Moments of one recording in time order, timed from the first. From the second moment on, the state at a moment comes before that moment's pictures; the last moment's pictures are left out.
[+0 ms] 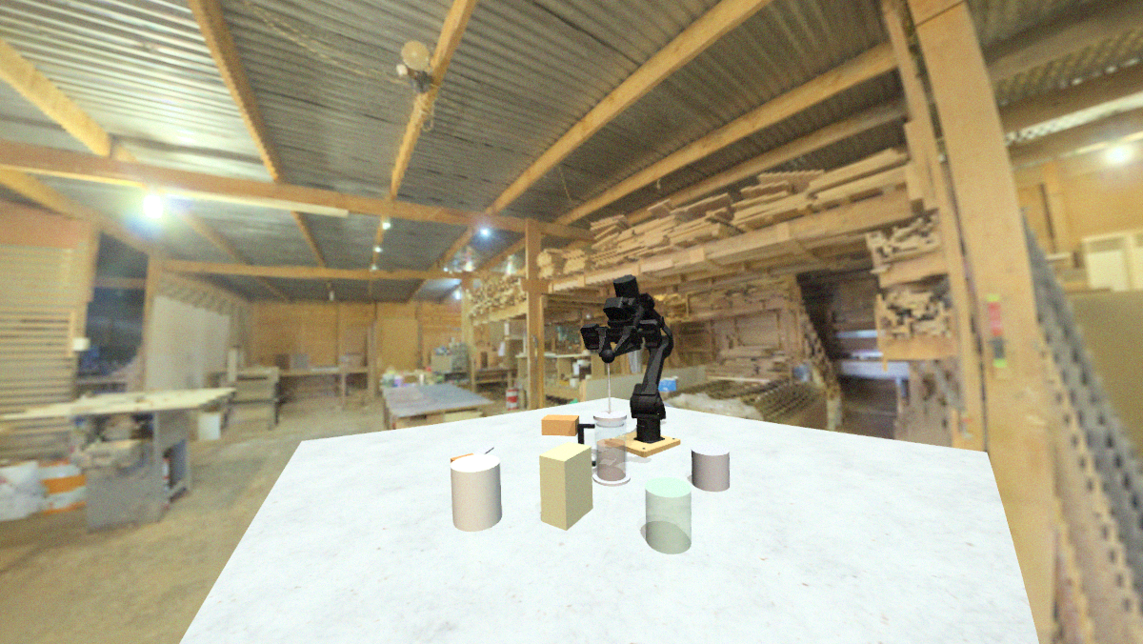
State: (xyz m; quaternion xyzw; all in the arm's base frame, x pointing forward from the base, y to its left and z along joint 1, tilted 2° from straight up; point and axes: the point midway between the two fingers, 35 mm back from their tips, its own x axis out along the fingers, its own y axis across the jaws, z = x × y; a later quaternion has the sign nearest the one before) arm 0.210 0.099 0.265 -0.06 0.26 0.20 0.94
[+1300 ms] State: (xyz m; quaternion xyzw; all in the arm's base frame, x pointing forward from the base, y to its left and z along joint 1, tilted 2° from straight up) arm 0.215 0.100 0.235 -0.05 0.22 0.20 0.95
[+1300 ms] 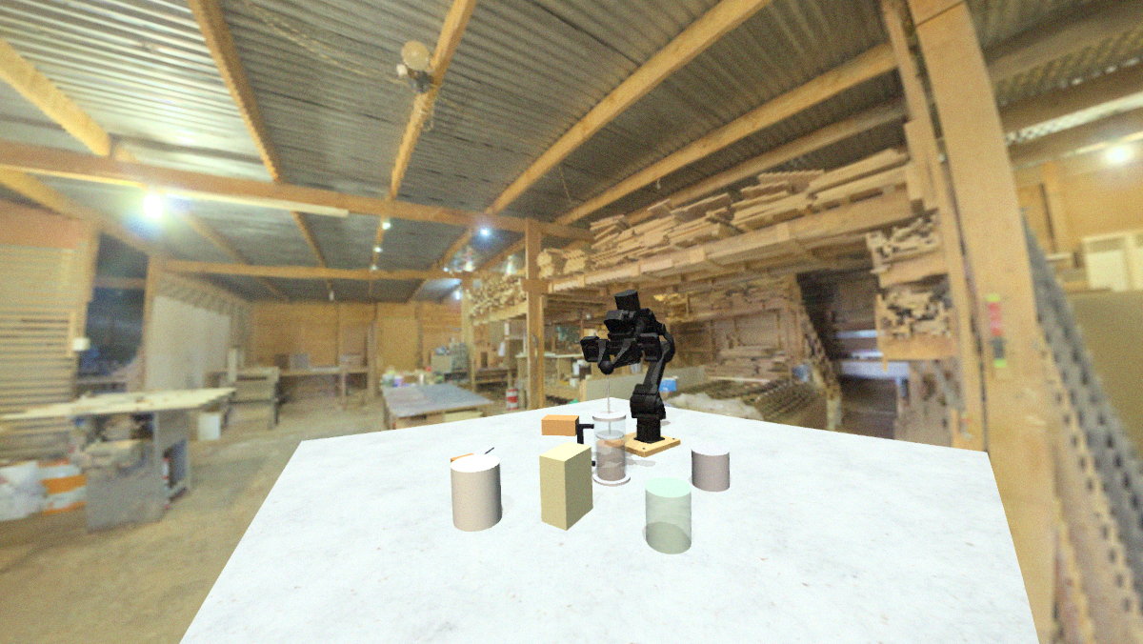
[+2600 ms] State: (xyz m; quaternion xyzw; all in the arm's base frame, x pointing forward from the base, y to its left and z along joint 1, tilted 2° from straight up) arm 0.227 0.103 0.190 -0.05 0.22 0.20 0.95
